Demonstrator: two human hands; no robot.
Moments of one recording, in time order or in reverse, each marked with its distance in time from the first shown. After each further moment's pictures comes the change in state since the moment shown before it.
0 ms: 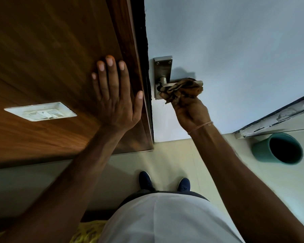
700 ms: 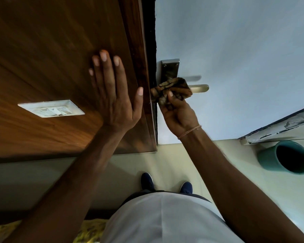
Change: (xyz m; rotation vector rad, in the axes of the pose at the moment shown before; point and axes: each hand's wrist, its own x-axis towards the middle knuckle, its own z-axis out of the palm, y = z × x) left_hand 0.014 -0.006 -0.020 -0.097 0.019 -0.079; right_hand -0.011 0.032 0.020 0.038 -0.187 0.128
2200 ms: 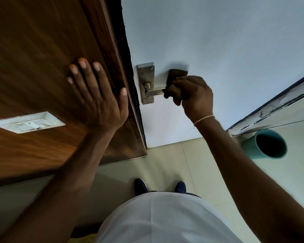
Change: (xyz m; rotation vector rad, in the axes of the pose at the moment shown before) left_hand 0.002 0.007 0.023 0.127 0.085 0.017; right_hand -0.029 -0.103 -0.016 -1.864 0.171 -1.124
